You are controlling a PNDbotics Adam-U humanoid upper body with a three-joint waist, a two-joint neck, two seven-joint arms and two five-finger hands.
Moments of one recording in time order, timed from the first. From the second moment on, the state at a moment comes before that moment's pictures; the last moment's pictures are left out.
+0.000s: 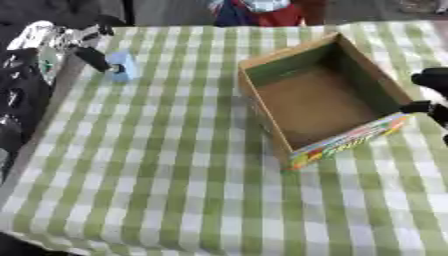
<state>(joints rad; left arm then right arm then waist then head) -0.93 0.66 -0.01 -0.73 -1.09 -0.08 -0.44 -0.23 -0.23 0.17 -1.94 -0.23 -0.11 0.06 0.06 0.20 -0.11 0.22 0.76</state>
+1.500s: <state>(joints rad) -0.93 0.66 0.01 -0.69 -1.17 -0.05 -0.39 -0.24 -0.22 0.17 -1.94 -0.22 -0.11 0.06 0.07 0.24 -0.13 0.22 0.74</state>
